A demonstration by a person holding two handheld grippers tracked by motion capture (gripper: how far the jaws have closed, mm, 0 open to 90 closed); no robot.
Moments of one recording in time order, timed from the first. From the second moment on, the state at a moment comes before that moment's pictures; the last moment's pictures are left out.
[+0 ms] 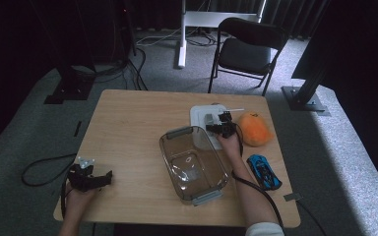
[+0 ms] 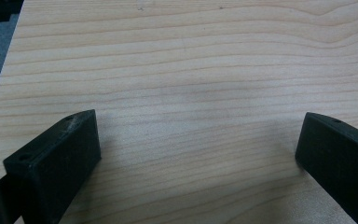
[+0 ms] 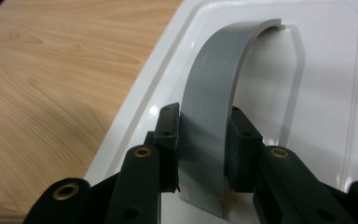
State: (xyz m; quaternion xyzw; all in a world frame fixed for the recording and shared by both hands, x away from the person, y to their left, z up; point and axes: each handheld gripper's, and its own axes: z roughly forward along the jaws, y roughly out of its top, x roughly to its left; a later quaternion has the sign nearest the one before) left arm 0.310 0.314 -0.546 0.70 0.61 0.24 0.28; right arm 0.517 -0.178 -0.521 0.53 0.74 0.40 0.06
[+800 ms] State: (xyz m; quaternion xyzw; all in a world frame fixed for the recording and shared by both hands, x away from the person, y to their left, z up) left arm 0.310 0.314 -0.546 0.70 0.61 0.24 0.28; right arm 0.503 -0.183 -0.502 0.55 0.76 0.34 0.10
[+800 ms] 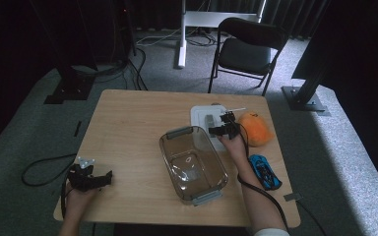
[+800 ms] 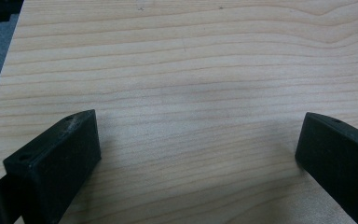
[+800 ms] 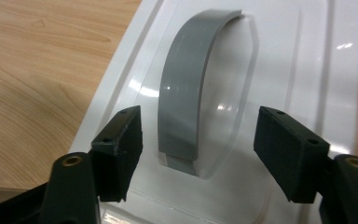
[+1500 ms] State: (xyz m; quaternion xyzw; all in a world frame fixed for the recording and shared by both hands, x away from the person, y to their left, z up) left arm 0.310 0.314 -0.546 0.70 0.61 0.24 0.28; right arm 0.482 -0.200 -0.476 0.54 0.75 0.35 0.12
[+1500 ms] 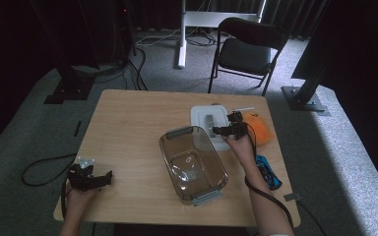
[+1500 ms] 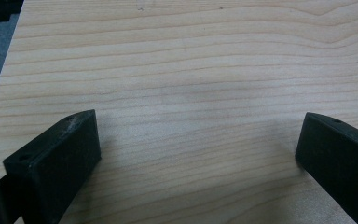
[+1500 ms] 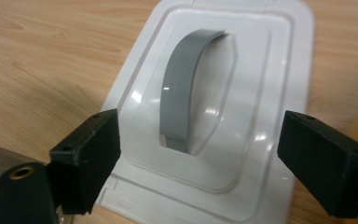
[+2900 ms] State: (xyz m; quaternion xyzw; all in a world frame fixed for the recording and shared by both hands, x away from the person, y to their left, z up) left arm 0.310 0.314 -0.546 0.70 0.61 0.24 0.28; right arm 0.468 -0.312 -0.431 0.59 0.70 0.34 0.19
